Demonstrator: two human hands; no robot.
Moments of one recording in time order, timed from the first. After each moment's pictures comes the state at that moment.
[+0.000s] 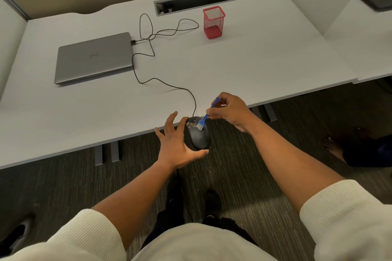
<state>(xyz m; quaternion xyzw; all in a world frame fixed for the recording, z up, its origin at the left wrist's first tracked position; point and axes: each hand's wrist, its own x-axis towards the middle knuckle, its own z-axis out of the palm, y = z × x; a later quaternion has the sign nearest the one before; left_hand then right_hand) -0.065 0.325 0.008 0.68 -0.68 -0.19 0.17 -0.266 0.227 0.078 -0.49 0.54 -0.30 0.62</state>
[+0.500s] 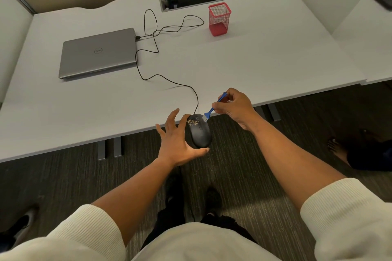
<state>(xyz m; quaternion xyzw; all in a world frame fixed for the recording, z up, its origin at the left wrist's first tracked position) -0.063 0.322 0.008 0.69 -0.68 -0.18 0.16 -0.266 0.218 0.068 -0.48 0.57 -0.32 0.58</state>
